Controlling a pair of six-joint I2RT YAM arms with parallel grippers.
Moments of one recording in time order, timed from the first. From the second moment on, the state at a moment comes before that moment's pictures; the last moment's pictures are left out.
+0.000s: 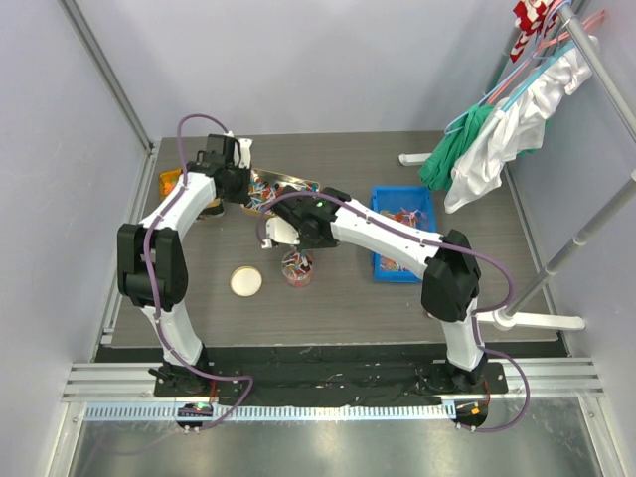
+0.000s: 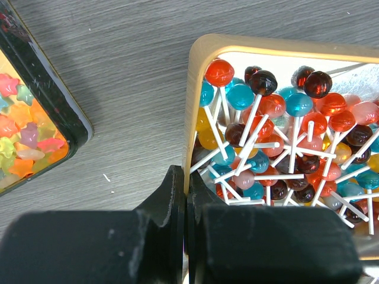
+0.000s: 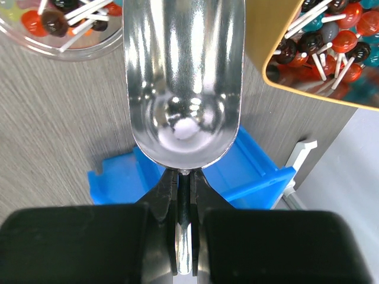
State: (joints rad) left arm -0.17 1.84 1.50 -0.58 0.10 0.00; right arm 0.95 1.99 1.84 -1.09 0.33 -0.74
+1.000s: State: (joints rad) left arm -0.17 1.84 1.50 -0.58 0.11 -0.01; right arm 0.90 1.86 1.65 -1.03 0.05 -0.70
